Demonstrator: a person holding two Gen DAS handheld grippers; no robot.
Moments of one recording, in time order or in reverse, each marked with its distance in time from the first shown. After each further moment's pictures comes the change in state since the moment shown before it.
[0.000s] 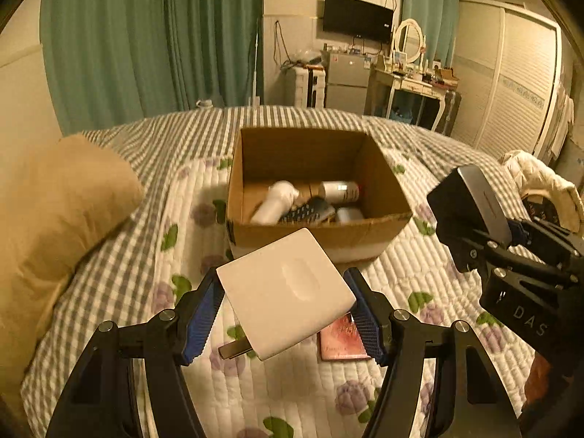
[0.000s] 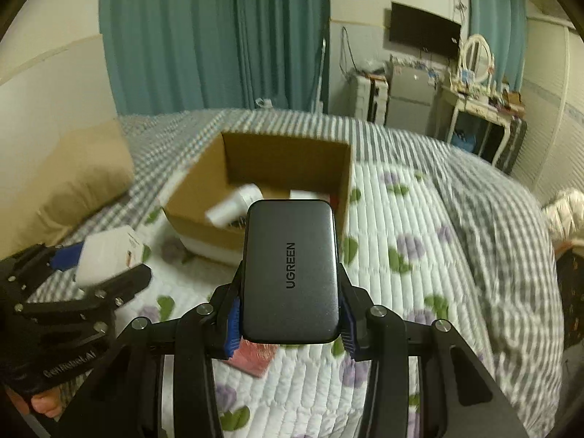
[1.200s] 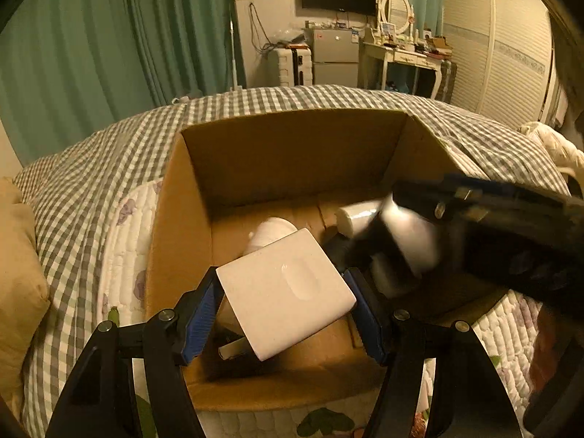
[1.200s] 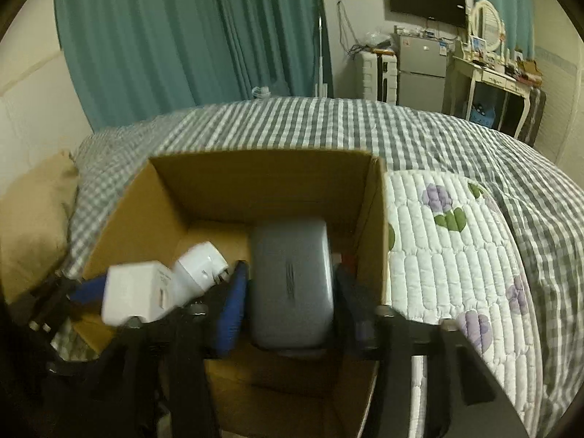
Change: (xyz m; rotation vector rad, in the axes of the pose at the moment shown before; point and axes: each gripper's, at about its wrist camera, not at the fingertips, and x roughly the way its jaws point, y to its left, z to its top) left arm 0.163 -0.011 0.054 0.117 0.070 -0.003; right arm 0.174 -0.041 0.068 0.121 0.055 0.097
